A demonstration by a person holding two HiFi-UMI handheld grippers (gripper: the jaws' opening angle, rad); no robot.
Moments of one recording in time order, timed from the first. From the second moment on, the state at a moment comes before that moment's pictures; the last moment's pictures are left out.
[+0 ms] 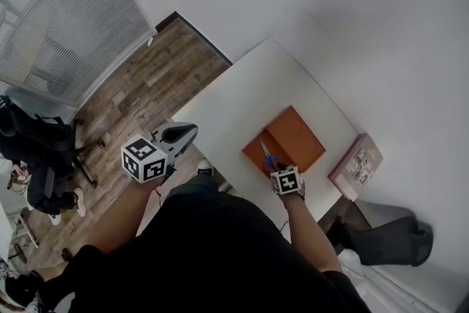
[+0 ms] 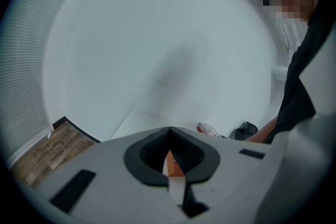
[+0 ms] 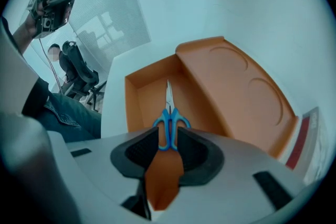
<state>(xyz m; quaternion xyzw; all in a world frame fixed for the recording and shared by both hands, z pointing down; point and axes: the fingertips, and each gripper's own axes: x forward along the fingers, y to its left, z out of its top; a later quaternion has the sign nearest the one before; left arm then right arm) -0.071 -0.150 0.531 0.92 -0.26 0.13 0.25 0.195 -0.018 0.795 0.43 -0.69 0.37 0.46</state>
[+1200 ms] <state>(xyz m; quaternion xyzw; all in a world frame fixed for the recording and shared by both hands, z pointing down) -0.024 -0.071 0.496 0.95 -0.21 0.12 0.21 0.231 0.027 0.673 0.52 -0.71 0.33 0.33</state>
